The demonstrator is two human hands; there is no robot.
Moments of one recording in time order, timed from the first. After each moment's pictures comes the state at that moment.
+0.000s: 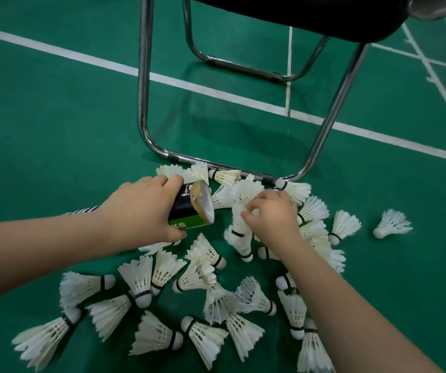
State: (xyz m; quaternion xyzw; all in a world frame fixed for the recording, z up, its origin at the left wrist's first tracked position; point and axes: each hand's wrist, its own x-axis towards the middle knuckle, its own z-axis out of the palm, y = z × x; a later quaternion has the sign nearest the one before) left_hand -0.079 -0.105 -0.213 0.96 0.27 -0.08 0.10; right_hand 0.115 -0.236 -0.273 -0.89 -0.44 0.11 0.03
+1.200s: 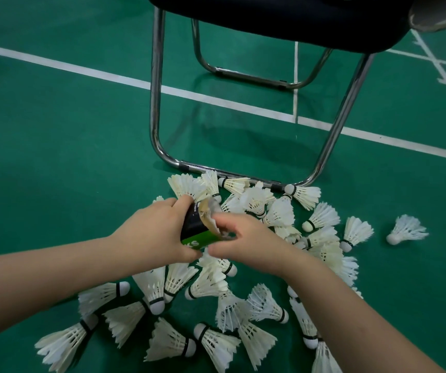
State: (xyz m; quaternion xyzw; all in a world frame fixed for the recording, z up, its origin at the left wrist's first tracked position) left_hand -0.087 -0.120 -0.217 0.94 0.29 -0.06 0.18; right_hand 0.048 -0.232 -0.196 -0.67 -0.50 0.48 0.27
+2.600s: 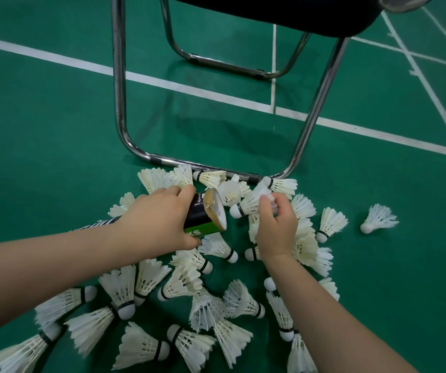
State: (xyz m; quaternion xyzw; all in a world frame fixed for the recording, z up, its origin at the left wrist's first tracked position) left_hand -0.036 -0.130 -0.227 0.96 0.25 -0.07 0.13; right_hand 0.109 -0.257 -0.290 -0.81 -0.18 0.10 0.55
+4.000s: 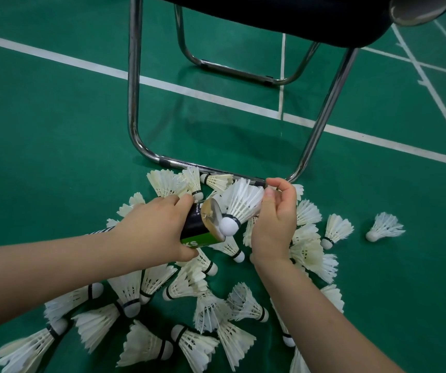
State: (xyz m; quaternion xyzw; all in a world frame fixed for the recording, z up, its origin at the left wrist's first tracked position) left_hand -0.053 -0.133 -0.224 0.95 0.26 -0.09 0.14; right_hand 0.075 -0.242 -0.239 -0.74 -0.16 0.12 0.64
